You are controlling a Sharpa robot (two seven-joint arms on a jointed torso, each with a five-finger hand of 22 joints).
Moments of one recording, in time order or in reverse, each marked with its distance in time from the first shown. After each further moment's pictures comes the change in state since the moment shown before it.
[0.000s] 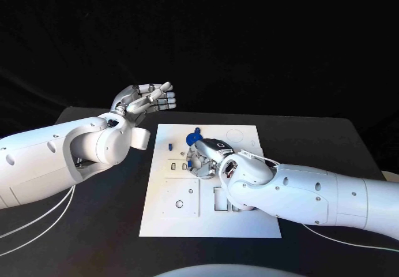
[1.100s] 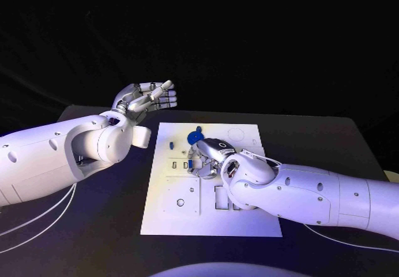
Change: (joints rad) left arm 0.000 -0.003 0.000 0.000 0.000 0.001 -0.002; left_hand 0.000 0.000 -0.006 0.000 0.000 0.000 0.000 0.000 0.001 0.000 0.000 -0.005 0.000 -0.007 0.000 -0.005 0.000 0.000 -0.007 0.000 0.000 -0.001; right arm -0.004 -0.003 -0.002 -0.002 -0.001 0.000 0.011; right_hand -0.054 -0.064 -0.101 0.023 -0.044 -0.111 0.041 -0.085 -0.028 -0.031 0.031 -0.050 0.000 0.000 0.018 0.000 0.000 0.000 -0.013 0.013 -0.035 0.000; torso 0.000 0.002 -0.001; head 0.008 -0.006
